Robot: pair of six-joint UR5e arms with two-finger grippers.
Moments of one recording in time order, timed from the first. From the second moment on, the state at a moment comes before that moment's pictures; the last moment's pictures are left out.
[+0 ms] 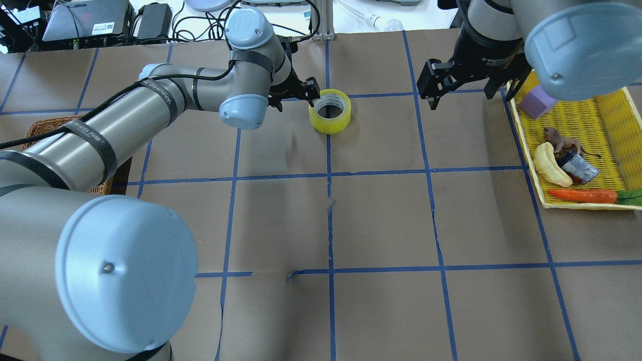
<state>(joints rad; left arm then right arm) -1.78 -2.26 -1.41 -0.81 1.48 -0.23 1.63 -1.53 1.56 -1.69 -1.61 -0.08</state>
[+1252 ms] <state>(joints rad) -1.80 -2.31 -1.35 -0.83 1.40 -0.28 1.62 -1.51 1.50 -1.65 -1.56 -0.07</state>
